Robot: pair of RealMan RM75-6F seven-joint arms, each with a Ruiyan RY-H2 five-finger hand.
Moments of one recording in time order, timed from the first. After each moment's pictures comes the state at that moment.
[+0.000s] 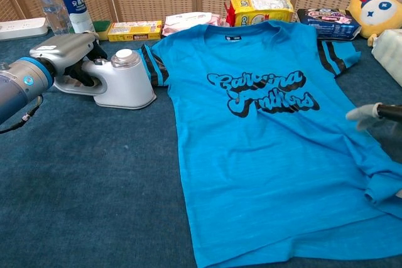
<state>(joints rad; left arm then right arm) -0.75 -1.86 -0.24 -0.78 1.22 0.94 0.11 0.28 -1.34 -0.07 -1.58 -1.60 1.22 -0.13</state>
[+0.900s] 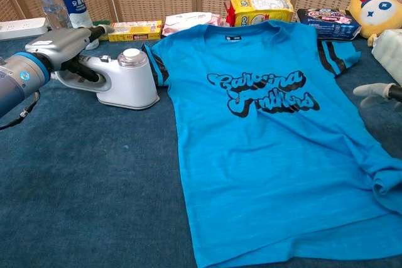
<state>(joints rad) -0.75 -1.84 -0.25 -0.80 1.21 0.96 0.12 0.27 -1.34 -0.05 -1.58 -1.61 1.27 -0.12</state>
